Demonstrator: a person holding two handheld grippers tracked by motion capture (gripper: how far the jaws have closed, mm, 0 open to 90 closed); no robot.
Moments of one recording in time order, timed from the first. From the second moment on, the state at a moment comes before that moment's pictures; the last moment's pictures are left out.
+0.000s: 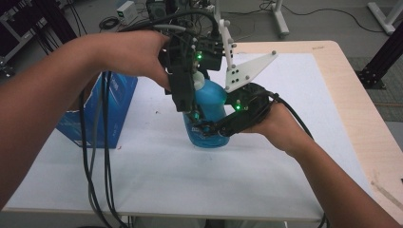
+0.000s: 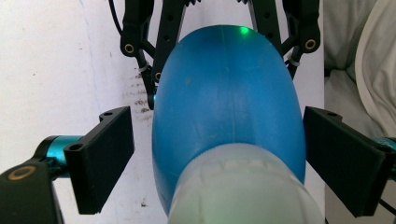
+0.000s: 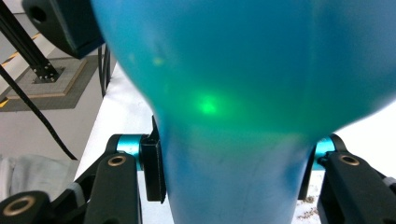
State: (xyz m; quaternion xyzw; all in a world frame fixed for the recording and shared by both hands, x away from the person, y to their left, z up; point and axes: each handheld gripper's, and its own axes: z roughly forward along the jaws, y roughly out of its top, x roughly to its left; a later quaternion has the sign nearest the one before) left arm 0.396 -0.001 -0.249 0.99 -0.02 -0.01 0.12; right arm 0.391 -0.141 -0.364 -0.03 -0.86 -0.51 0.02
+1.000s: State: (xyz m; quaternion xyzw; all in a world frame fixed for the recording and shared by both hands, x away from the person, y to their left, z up) left arm 0.395 -0.002 -0.250 0.99 -0.04 -0.01 0.12; right arm 0.390 -0.139 -0.366 -0.03 -0.86 -0.51 0.03
